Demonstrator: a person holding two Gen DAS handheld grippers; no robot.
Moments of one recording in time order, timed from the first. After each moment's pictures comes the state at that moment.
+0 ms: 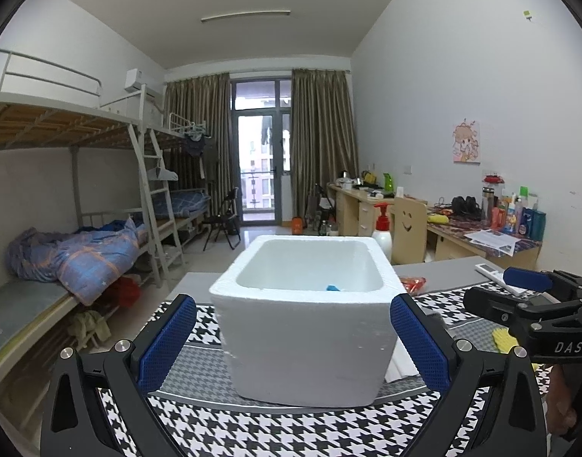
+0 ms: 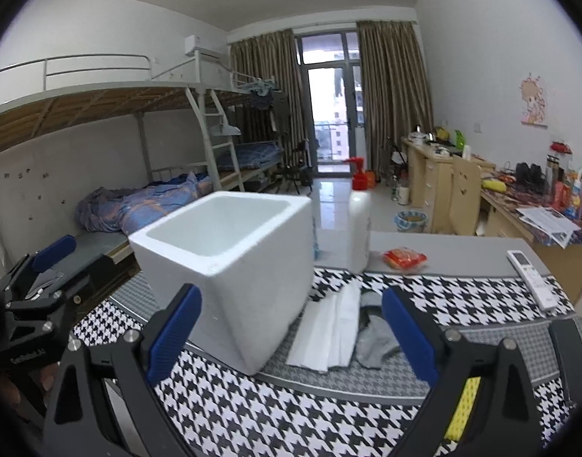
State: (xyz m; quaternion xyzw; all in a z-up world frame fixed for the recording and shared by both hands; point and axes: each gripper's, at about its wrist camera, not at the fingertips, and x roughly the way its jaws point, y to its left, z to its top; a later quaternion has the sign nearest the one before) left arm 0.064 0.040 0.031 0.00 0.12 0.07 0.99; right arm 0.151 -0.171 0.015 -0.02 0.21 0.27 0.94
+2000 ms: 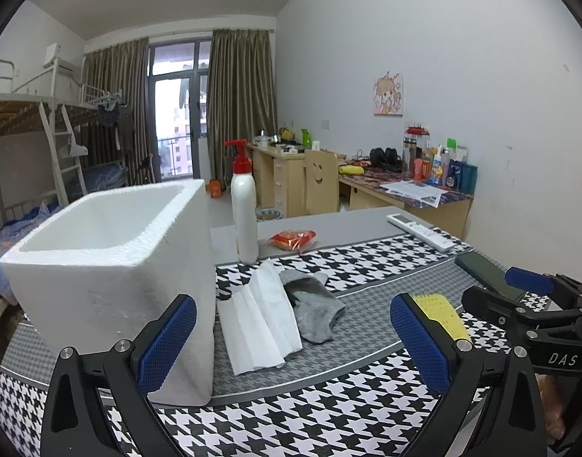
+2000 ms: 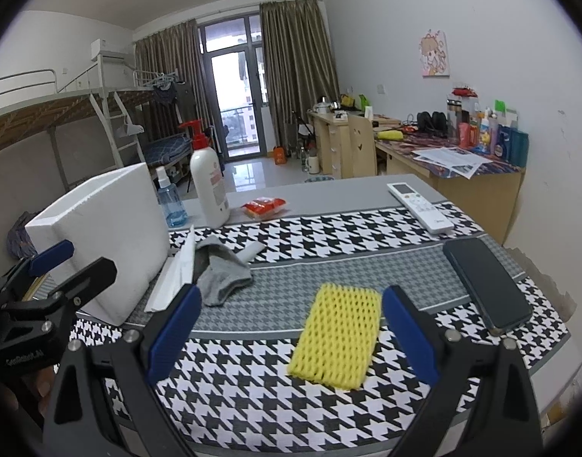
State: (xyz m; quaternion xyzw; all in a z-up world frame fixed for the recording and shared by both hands) left arm 0.130 -0.075 -0.014 0.01 0.20 -0.08 0.98; right arm 0.157 -0.297 -0.030 0.03 0.26 0.10 0.96
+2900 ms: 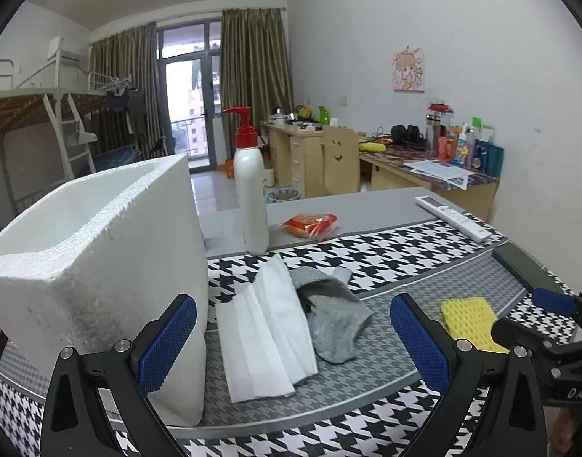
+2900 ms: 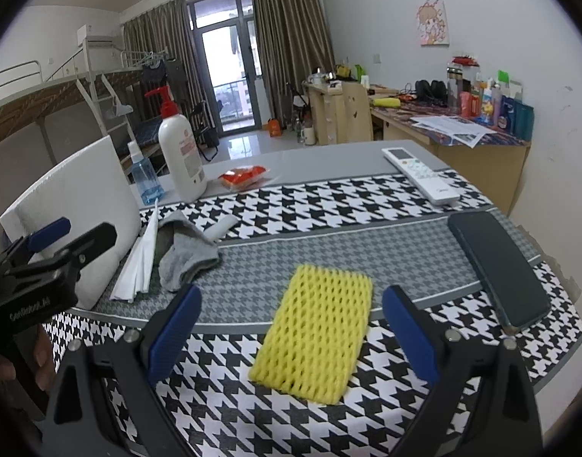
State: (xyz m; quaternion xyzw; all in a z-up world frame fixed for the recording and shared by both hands) left arm 0.185 -0.086 -0.032 0.03 0.24 -0.04 0.97; right arm 0.194 -0.311 -0.058 0.03 0.31 0.11 0.94
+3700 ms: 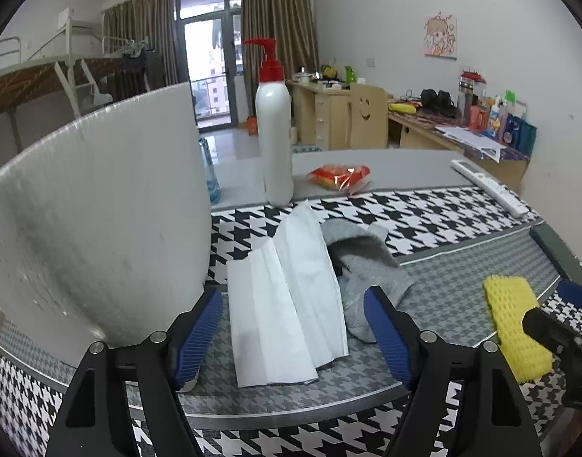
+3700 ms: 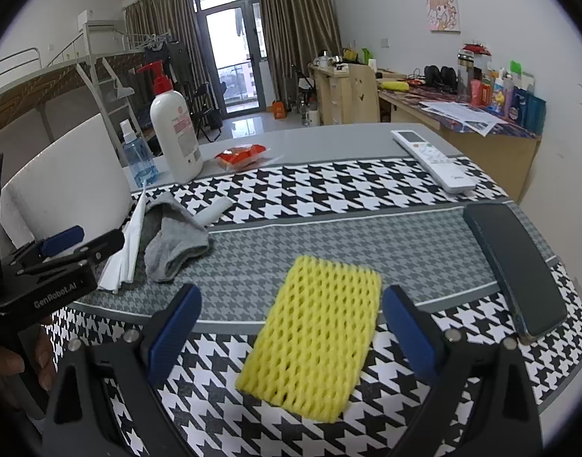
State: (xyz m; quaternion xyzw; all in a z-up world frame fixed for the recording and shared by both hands) left arm 0.209 -0.078 -0.065 0.02 0.33 0.01 0.94; right arm 0.215 -0.307 -0.070 0.02 0.34 0.11 0.93
